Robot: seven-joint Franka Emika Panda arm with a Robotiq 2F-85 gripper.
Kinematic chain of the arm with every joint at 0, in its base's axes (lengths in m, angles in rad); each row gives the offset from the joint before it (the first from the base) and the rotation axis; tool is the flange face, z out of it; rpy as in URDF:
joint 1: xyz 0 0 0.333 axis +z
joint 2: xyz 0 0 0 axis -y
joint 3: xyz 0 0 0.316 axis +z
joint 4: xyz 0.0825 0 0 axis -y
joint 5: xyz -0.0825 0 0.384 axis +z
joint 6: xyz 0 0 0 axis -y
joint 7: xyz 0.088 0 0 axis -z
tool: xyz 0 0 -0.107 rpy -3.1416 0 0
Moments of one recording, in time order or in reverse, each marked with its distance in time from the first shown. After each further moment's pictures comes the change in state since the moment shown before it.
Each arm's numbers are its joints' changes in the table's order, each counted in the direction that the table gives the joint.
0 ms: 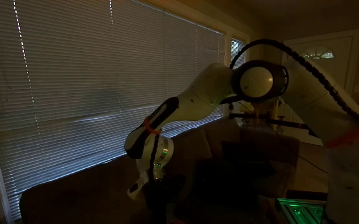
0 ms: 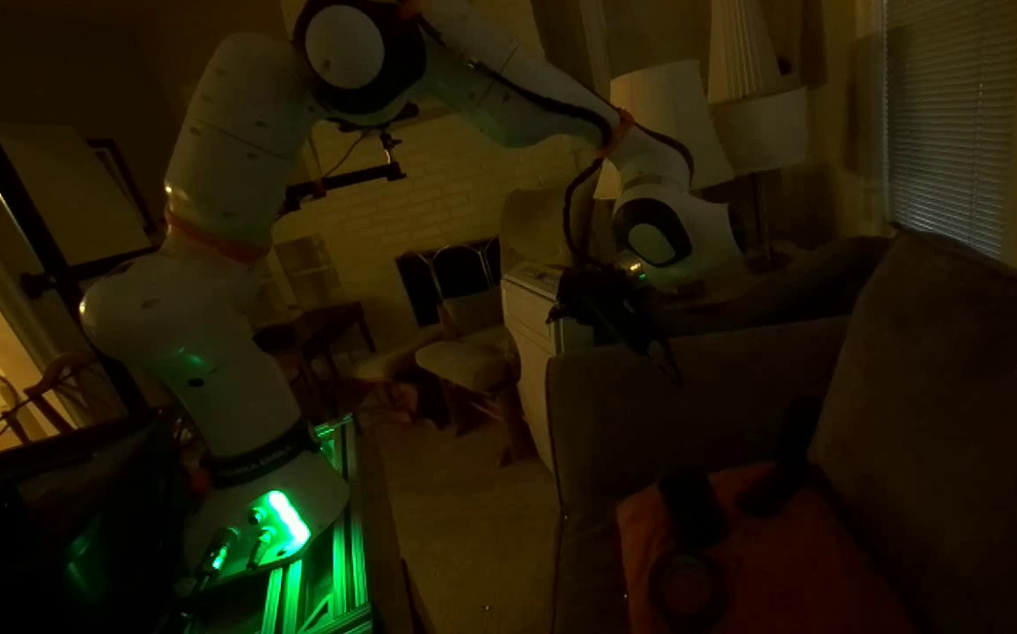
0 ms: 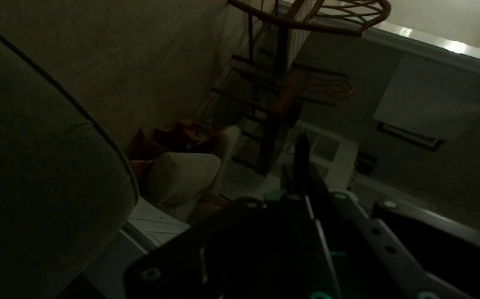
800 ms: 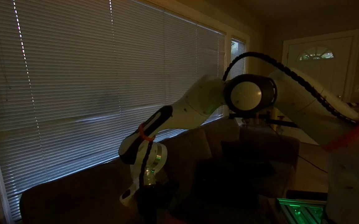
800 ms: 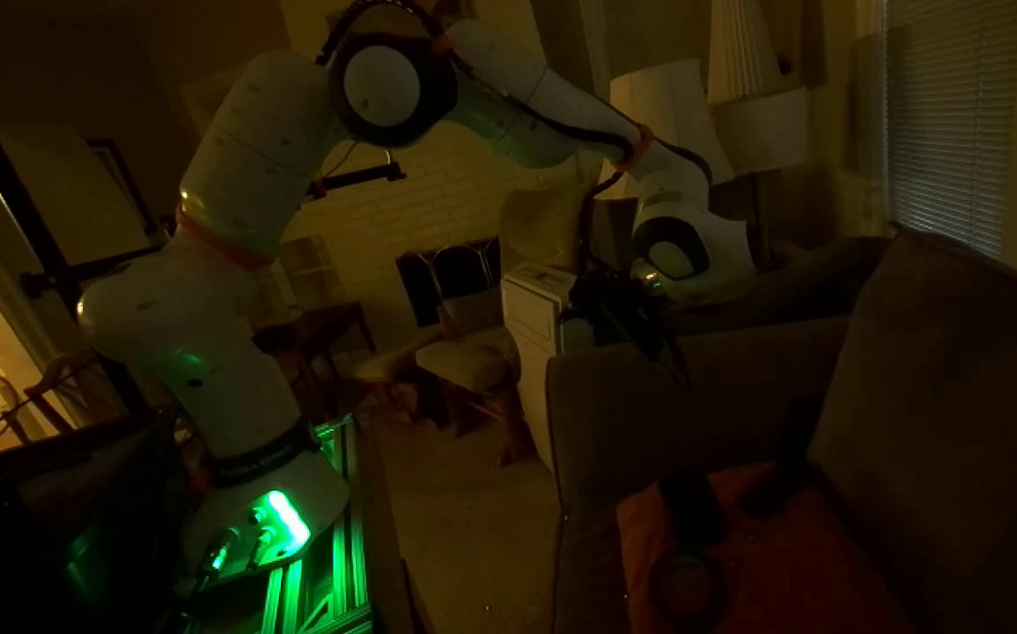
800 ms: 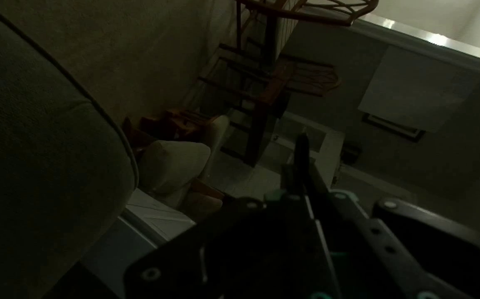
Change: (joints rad) arm -0.025 -0.123 0.041 0.146 0.027 -0.041 0.025
